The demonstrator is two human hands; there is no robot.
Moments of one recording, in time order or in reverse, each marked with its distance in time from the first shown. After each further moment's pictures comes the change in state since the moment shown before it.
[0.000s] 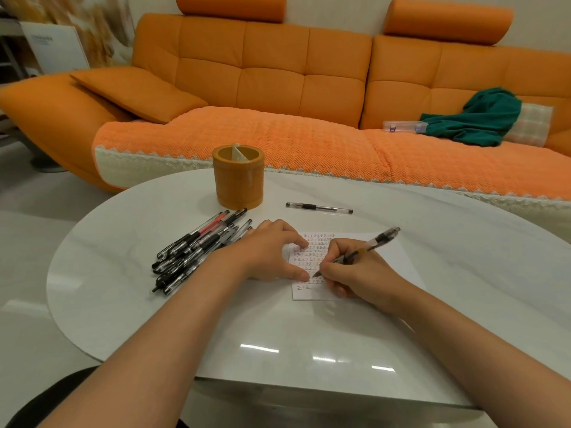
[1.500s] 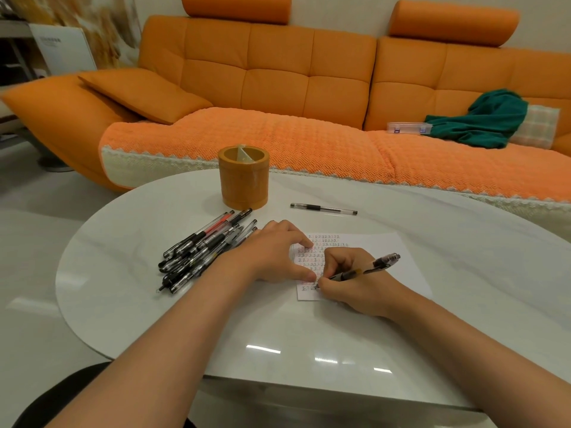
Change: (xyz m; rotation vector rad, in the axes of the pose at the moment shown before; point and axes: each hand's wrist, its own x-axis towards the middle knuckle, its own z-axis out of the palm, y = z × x) left_hand -0.004 0.007 0.001 0.016 0.032 -0.013; right_hand 0.001 0.011 0.005 -0.262 -0.058 -0.165
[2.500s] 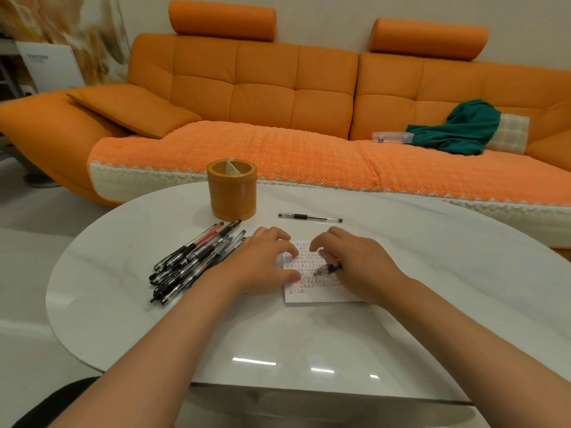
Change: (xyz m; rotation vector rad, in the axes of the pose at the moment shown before) left_hand -0.008 0.001 0.002 -0.007 0.092 0.043; right_hand 0.006 -0.008 -0.031 -0.872 0.170 -0.267
